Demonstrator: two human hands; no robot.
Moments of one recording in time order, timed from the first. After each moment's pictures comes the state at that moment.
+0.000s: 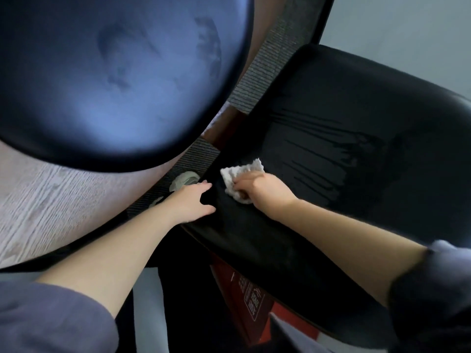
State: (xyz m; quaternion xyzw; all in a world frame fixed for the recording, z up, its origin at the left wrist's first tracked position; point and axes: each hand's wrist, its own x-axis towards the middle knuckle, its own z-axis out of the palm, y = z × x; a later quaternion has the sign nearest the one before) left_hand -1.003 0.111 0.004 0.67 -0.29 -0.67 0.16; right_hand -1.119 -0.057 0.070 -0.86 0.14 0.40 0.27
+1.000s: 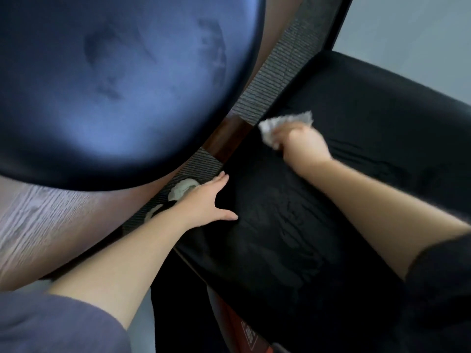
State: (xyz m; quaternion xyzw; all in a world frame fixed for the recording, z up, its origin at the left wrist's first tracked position) left_hand -0.999 0.061 -0.024 0.66 -0.32 -0.65 0.21; right_hand -1.063 -0.192 0.010 -0.89 0.23 0.39 0.05
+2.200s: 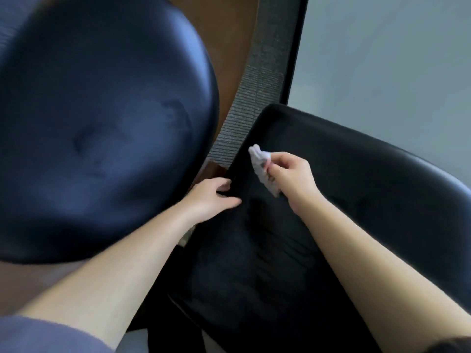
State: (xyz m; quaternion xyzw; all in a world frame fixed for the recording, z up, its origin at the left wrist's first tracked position) left_hand -0.934 -0.054 0.032 0.65 -0.20 -0.67 0.29; right_hand -1.040 -0.195 0.112 -0.60 0.64 0.06 0.48
